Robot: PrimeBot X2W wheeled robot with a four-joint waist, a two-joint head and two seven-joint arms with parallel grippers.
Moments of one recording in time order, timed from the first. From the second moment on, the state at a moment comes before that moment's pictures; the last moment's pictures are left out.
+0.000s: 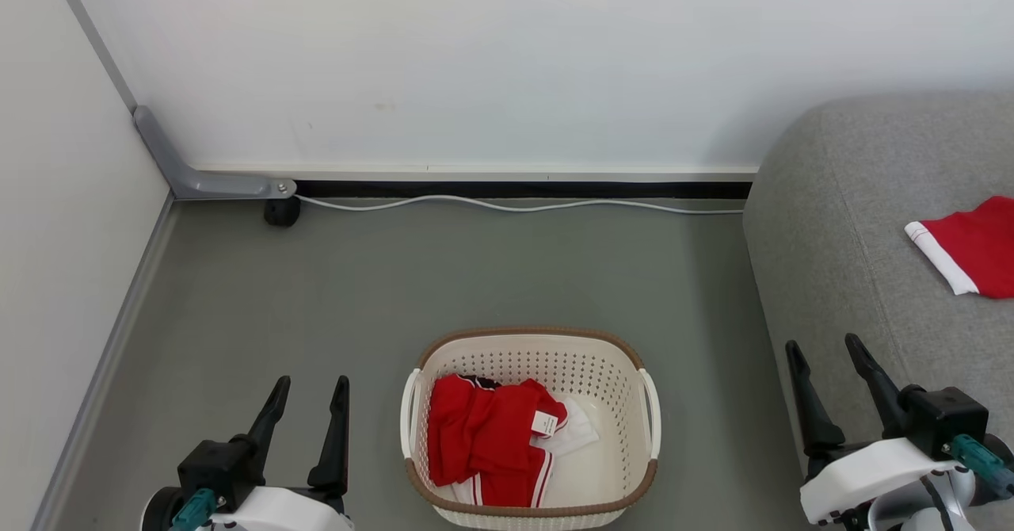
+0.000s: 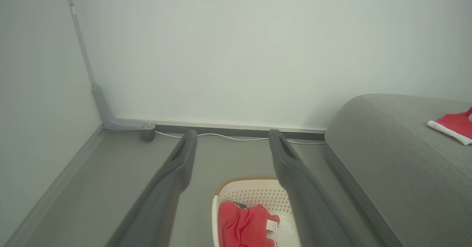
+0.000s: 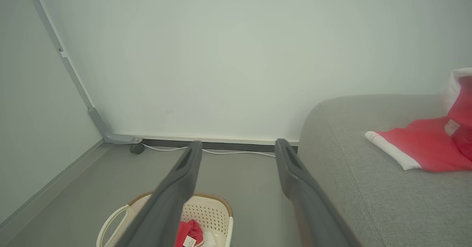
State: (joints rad) left arm -0.02 0.04 -0.08 0.33 -0.23 -0.09 -0.26; right arm -0.12 -0.14 0.12 0.37 0.26 0.13 -0.26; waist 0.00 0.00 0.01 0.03
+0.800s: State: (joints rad) left arm -0.24 0.04 -0.18 0.34 -0.26 -0.03 -0.26; right arm -0.32 -0.15 0.10 0.30 0.18 0.13 -0.26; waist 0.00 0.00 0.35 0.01
